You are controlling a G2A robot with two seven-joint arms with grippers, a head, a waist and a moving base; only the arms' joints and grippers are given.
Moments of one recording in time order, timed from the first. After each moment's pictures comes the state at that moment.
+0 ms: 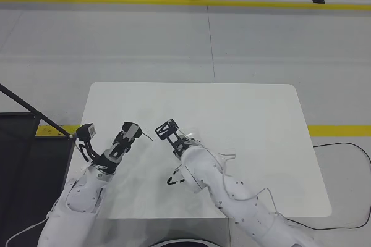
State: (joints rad) left arm 1.44 -1.18 -1.47 -1.64 0.10 -0.78 -0.20; right arm -0.85 -1.48 0.70 -1.59 -1.46 0.20 1.09
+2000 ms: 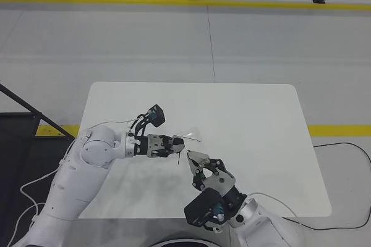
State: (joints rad) left arm 0.98 -1.13 -1.22 -1.51 0.25 -0.78 -1.00; right arm -1.60 -1.29 1.09 -2.33 -2.01 -0.29 0.07
